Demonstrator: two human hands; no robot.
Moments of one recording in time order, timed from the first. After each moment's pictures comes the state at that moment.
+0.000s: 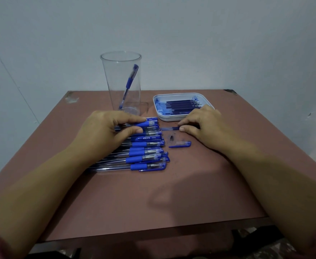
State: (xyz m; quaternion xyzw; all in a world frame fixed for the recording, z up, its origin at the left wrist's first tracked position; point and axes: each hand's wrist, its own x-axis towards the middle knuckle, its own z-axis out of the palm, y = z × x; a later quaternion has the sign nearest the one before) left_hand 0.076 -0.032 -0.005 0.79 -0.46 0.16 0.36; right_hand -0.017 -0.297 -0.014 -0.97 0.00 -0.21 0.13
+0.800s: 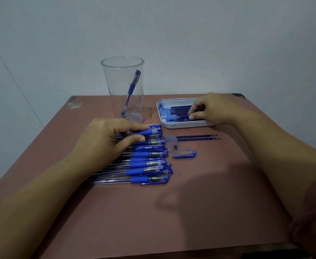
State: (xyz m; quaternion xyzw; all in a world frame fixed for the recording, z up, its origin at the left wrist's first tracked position) left_hand 0.080 -0.034 -0.004 0.79 -0.47 0.16 0.35; right_hand 0.041 -0.344 0.022 -0.98 0.07 -0.05 0.19
